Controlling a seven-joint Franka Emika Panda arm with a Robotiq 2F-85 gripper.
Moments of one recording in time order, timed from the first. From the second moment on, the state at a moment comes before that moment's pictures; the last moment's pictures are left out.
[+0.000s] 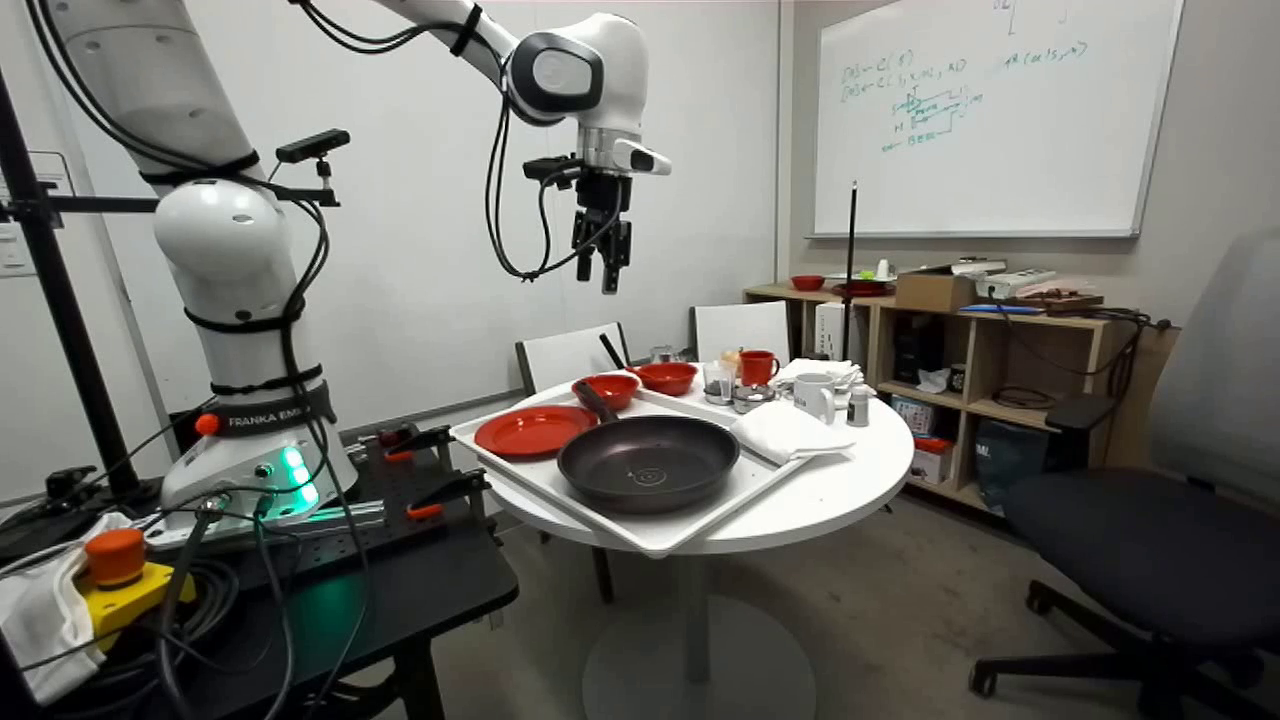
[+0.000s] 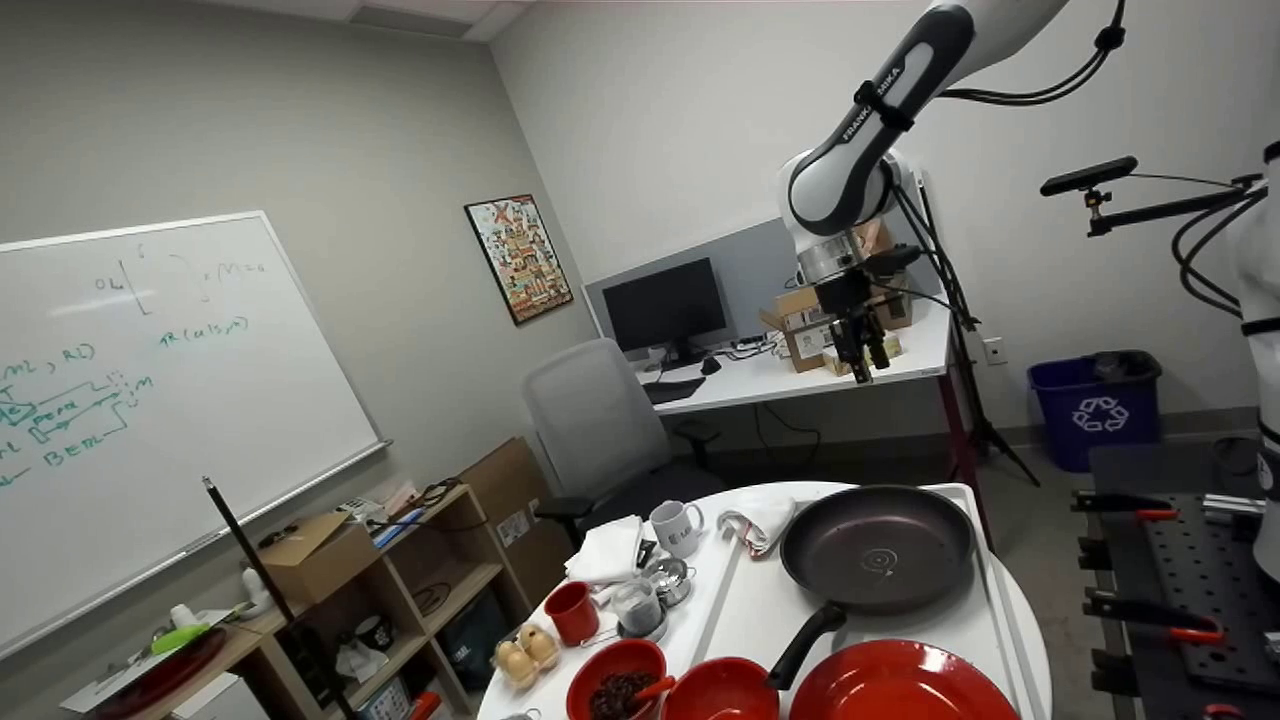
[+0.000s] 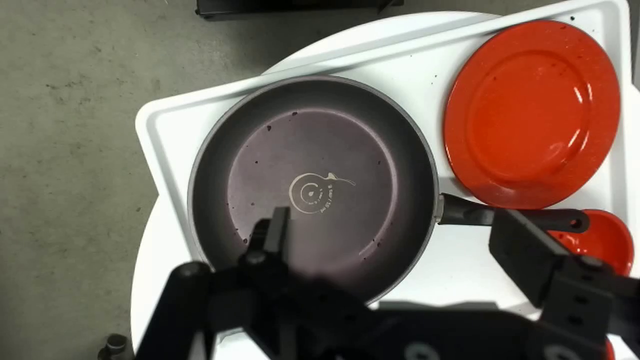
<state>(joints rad) -0.06 -0.20 -0.21 -2.37 0.04 2.05 -0.23</state>
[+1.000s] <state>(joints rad) -0.06 0.02 -0.17 -2.21 0.09 2.09 -0.13</state>
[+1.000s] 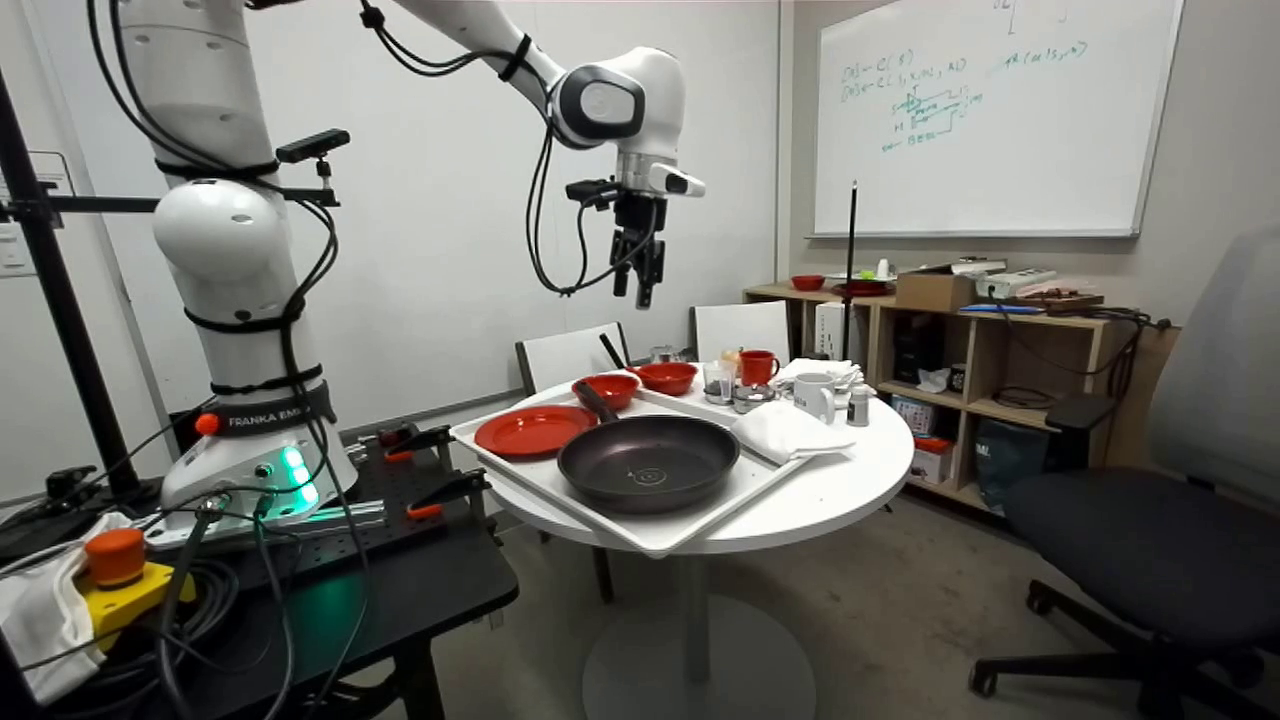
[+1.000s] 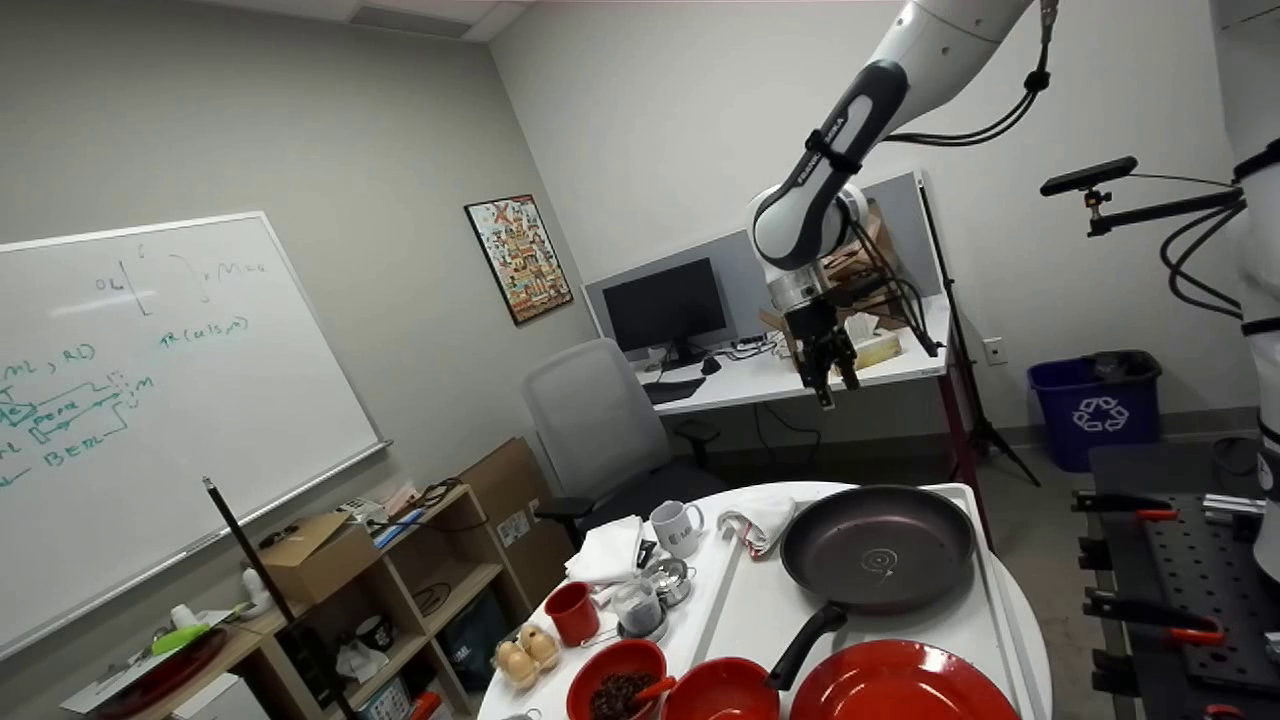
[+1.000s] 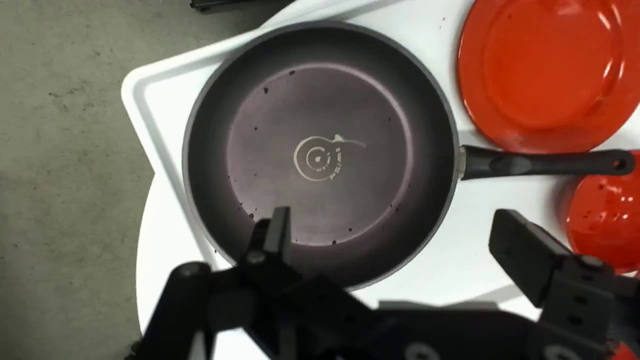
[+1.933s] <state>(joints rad) -0.13 0.54 -0.16 -1.73 0.09 2.23 0.20</state>
